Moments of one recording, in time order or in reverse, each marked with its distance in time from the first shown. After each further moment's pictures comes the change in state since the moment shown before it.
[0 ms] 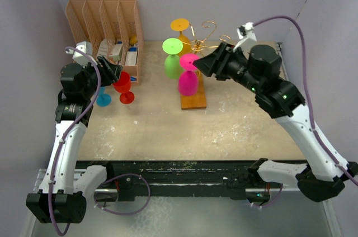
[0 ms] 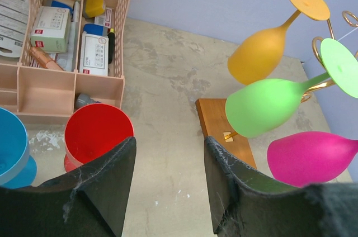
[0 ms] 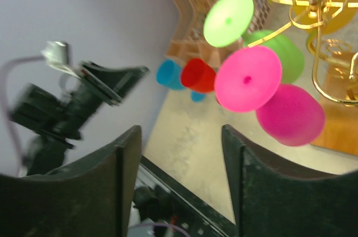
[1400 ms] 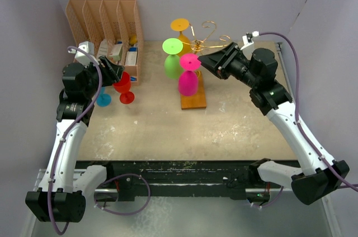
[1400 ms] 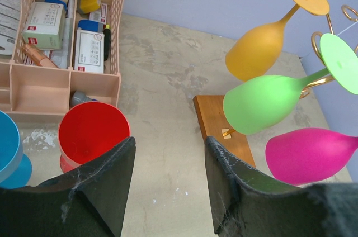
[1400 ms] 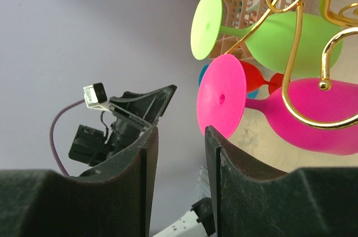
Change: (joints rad) left arm -0.015 0.009 0.000 -0.001 0.002 -0.001; right arm -0.214 0.018 -0.315 0.371 -0.273 0.410
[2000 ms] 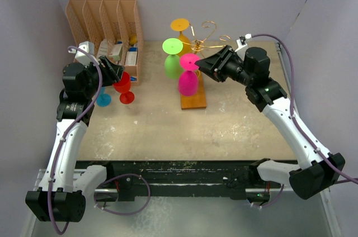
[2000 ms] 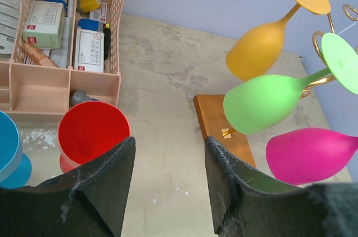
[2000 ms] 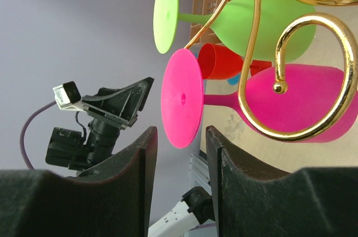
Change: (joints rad) left arm 0.000 0.005 0.000 0.000 0.001 0.000; right arm 0.000 0.056 0.000 -0.064 -0.026 -0.018
